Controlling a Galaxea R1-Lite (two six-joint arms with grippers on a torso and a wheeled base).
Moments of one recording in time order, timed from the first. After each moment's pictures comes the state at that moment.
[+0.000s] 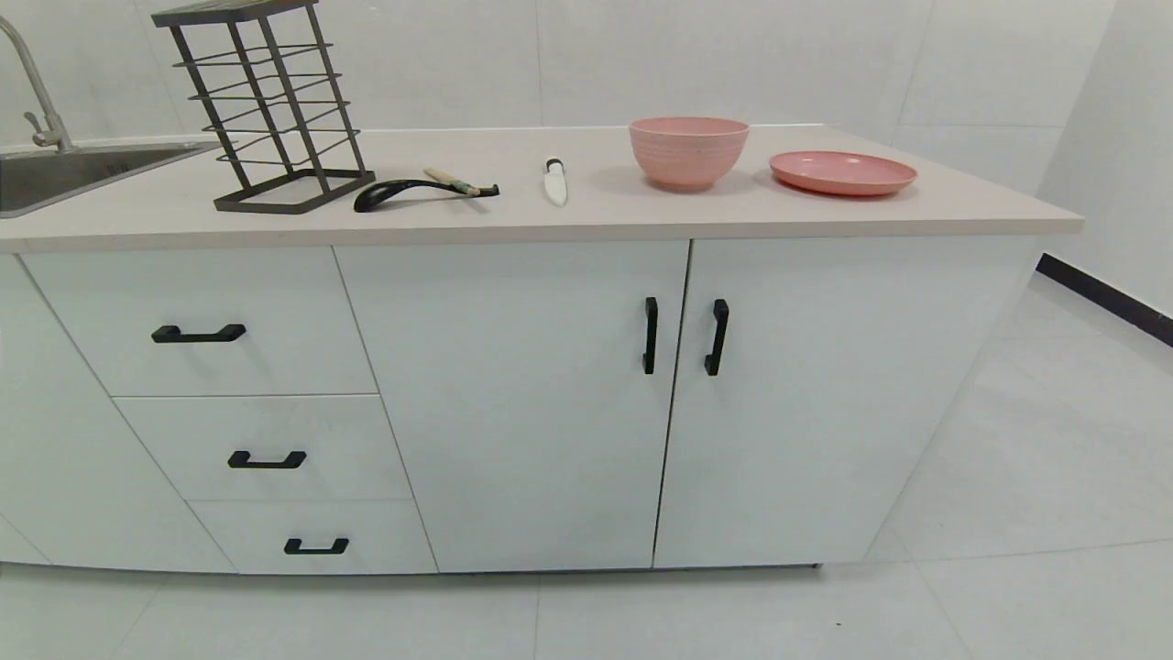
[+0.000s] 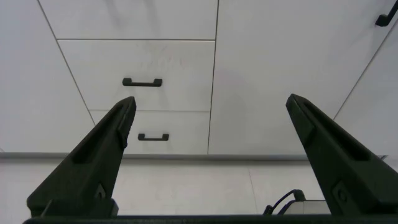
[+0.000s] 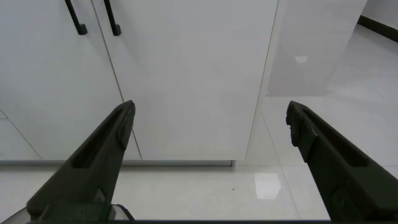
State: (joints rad) left arm 0.00 0.00 0.00 0.00 0.01 0.00; right arm 0.00 0.02 0.00 0.00 0.04 0.01
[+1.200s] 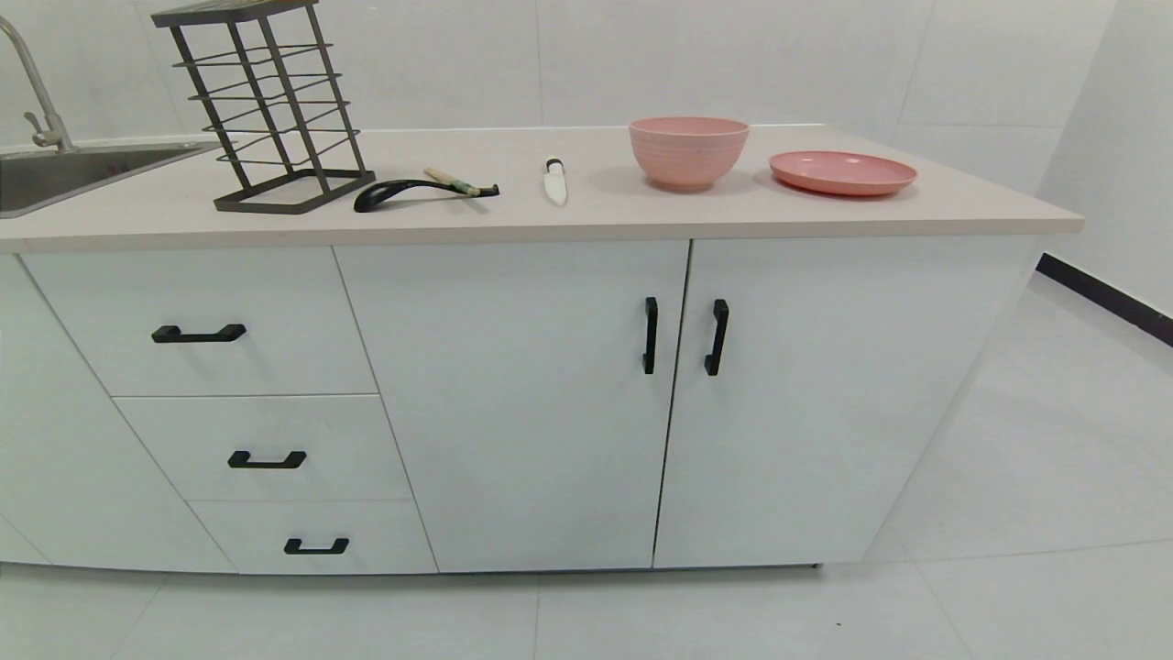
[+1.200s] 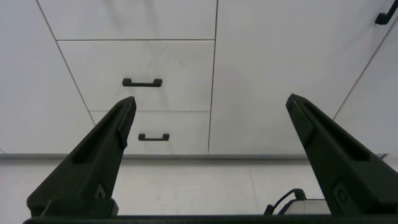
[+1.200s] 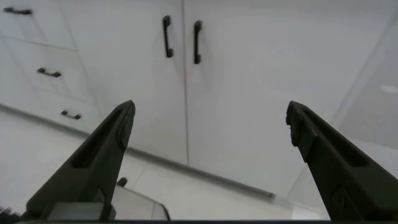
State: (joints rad) left arm 0.00 0.00 0.00 0.00 0.00 0.00; right arm 0.16 0.35 -0.27 -0.05 0.25 -0.02
